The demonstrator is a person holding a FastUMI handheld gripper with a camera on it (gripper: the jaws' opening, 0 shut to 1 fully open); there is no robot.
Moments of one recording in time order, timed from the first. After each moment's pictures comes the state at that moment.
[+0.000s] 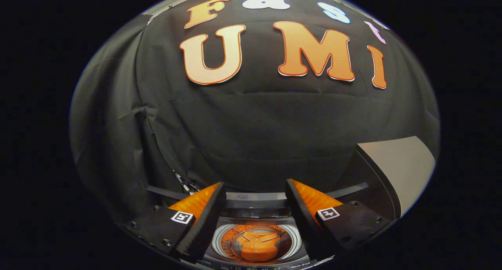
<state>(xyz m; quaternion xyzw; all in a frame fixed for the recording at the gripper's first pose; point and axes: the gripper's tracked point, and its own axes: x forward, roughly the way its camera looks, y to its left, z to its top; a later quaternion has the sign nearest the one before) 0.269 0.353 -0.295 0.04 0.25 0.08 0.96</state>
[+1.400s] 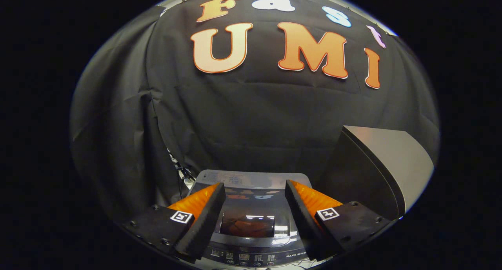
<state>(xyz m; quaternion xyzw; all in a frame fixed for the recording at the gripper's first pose) 0.223 0.341 -0.311 0.01 0.26 0.08 0.96</state>
